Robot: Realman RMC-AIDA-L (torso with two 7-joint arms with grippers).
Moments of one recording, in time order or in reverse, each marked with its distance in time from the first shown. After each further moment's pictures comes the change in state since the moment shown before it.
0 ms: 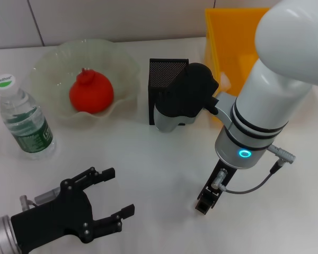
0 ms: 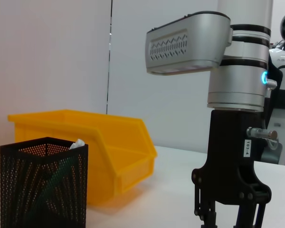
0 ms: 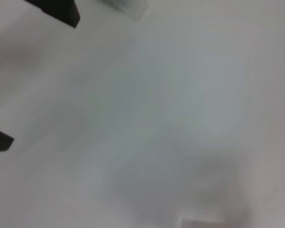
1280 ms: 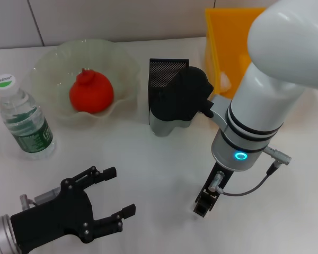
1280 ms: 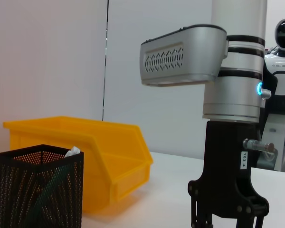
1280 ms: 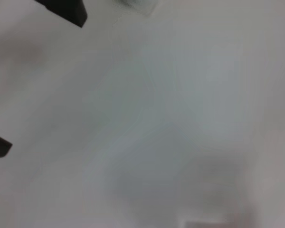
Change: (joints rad) left arm -0.005 0.000 -0.008 -0.003 0.005 0.021 -0.002; right arm 0.020 0.000 -0.024 0.027 0.017 0.012 0.000
